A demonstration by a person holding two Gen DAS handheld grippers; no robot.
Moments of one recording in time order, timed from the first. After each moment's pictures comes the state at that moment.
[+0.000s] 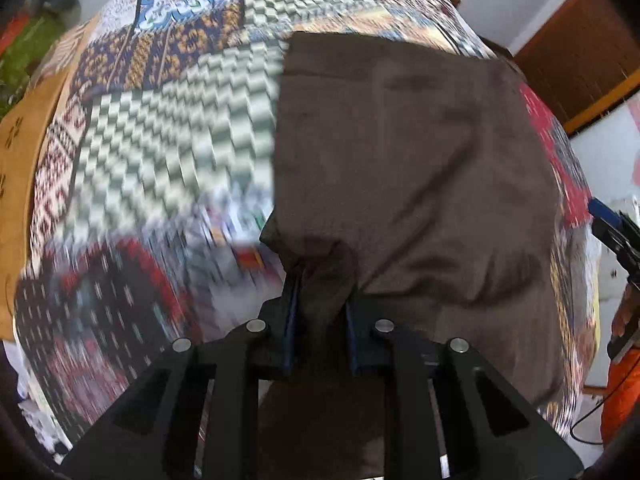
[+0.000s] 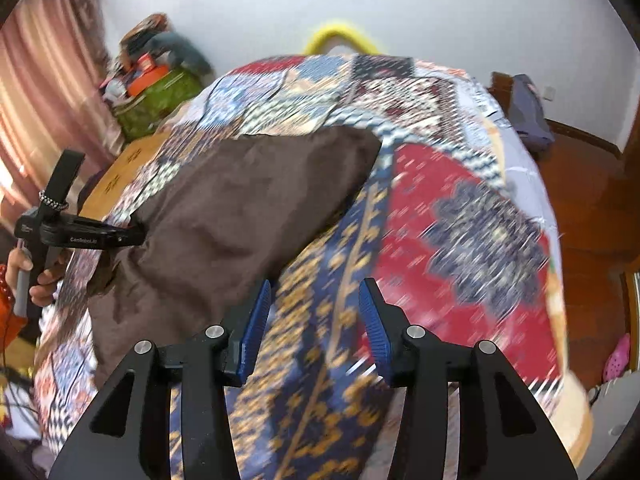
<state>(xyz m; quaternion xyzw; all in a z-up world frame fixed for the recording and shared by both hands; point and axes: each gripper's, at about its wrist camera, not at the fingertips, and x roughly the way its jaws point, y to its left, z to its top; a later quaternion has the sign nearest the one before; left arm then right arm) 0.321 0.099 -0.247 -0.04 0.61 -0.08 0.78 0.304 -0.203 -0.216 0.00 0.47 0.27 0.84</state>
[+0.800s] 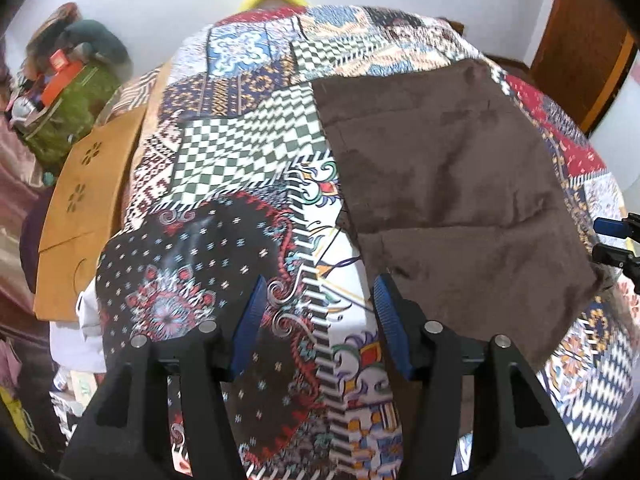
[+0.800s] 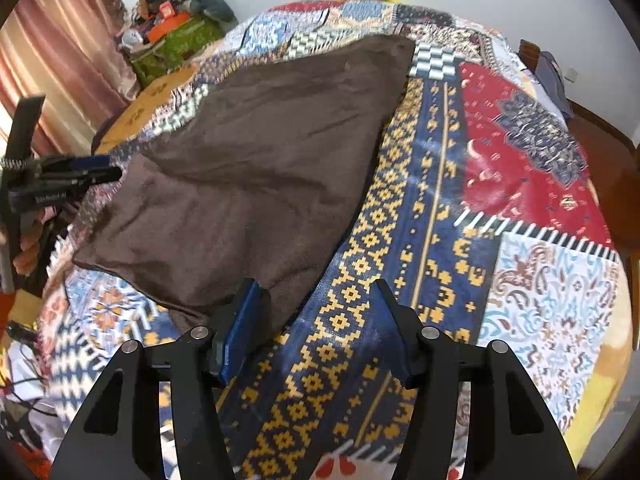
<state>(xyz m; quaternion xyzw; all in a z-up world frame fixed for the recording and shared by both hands) 0.223 0.122 -0.202 0.04 0.52 -0.01 0.85 0.243 -0.179 -0.232 -0.01 0.51 0.28 0.81</state>
